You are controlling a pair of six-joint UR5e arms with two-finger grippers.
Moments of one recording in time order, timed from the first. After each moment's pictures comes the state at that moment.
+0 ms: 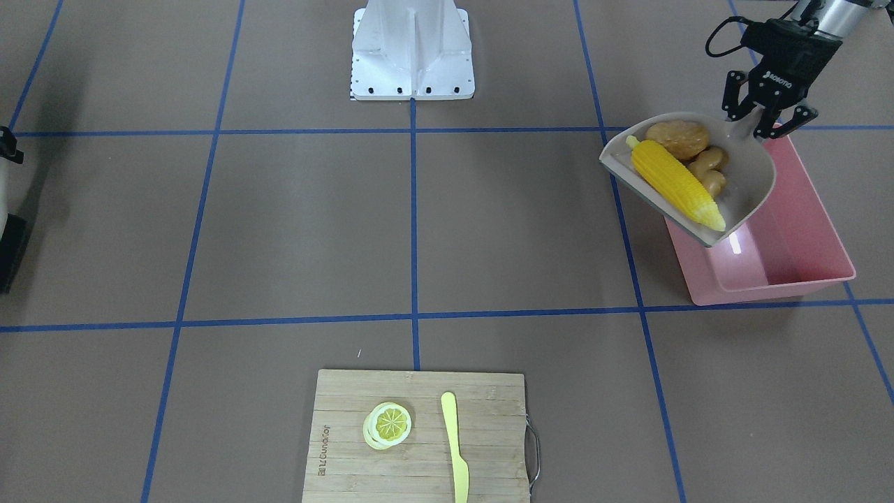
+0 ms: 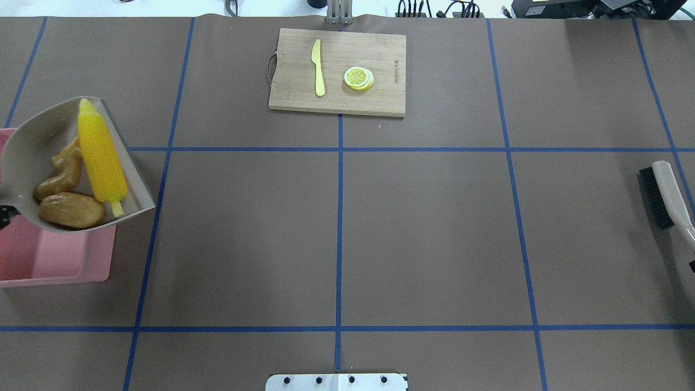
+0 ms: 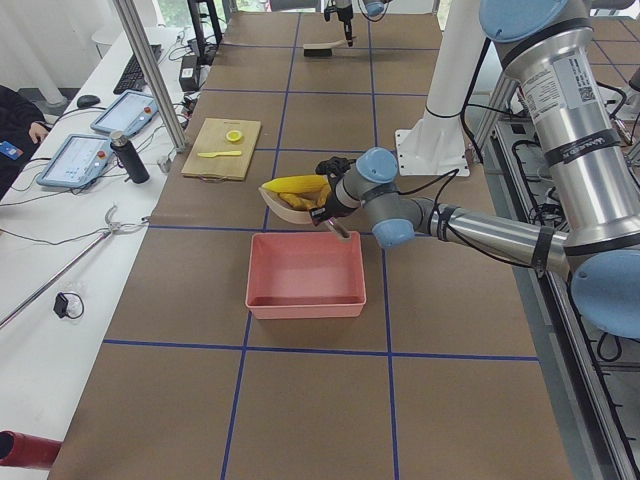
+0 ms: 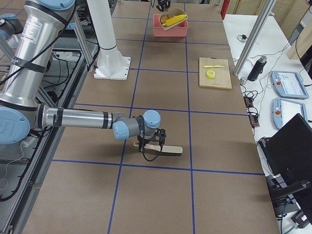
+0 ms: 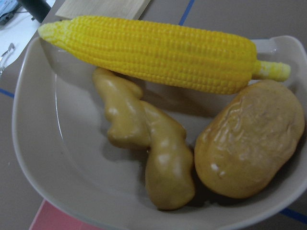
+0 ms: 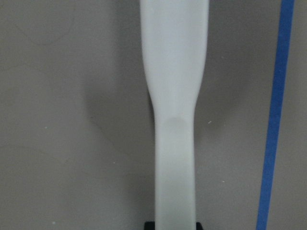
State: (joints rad) left arm -0.95 -1.14 -2.11 -2.50 -2.00 -0.01; right arm 1.11 -1.92 1.79 -1.26 2.39 0.46
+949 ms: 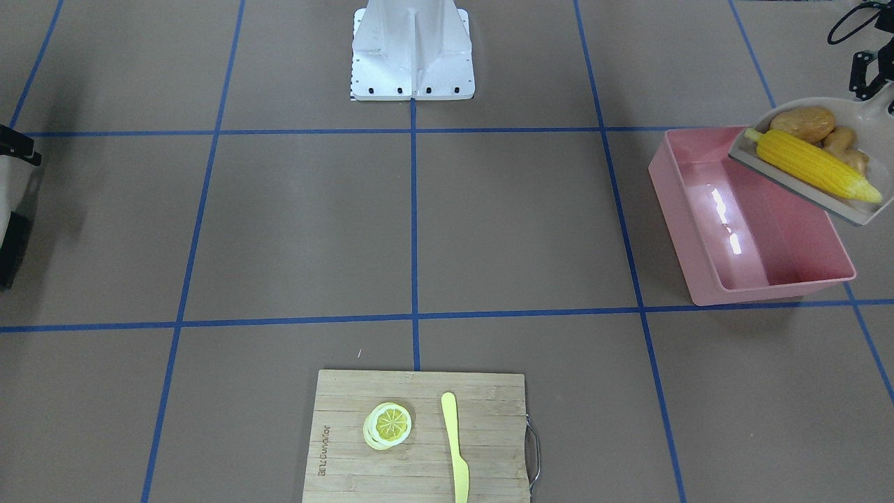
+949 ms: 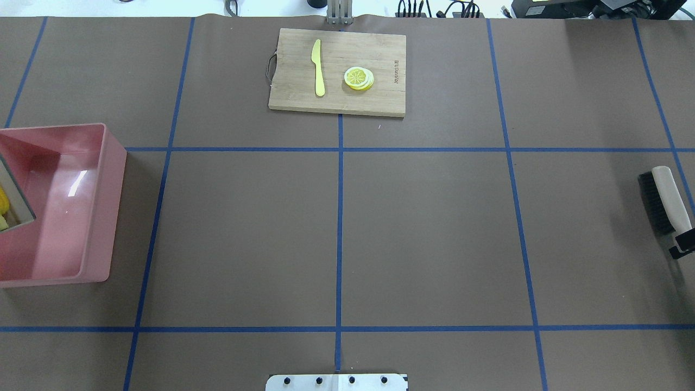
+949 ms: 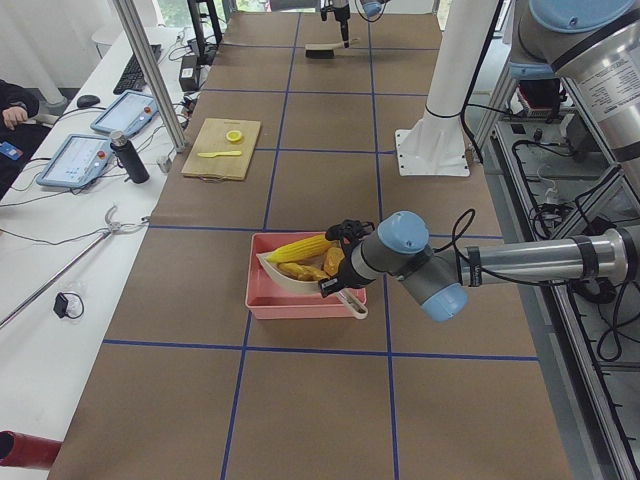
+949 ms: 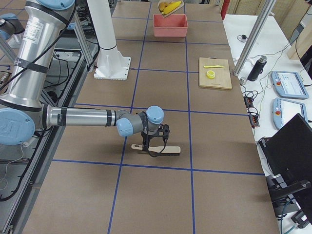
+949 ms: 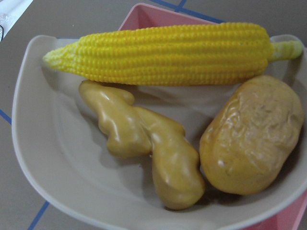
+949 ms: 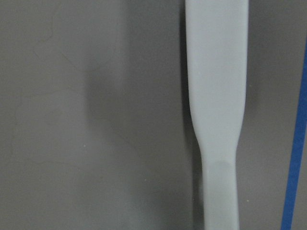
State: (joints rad) left arm -1.30 -1.04 -1.93 -2.56 -2.13 0.42; right arm 1.14 -1.88 1.81 -1.27 2.41 0.47
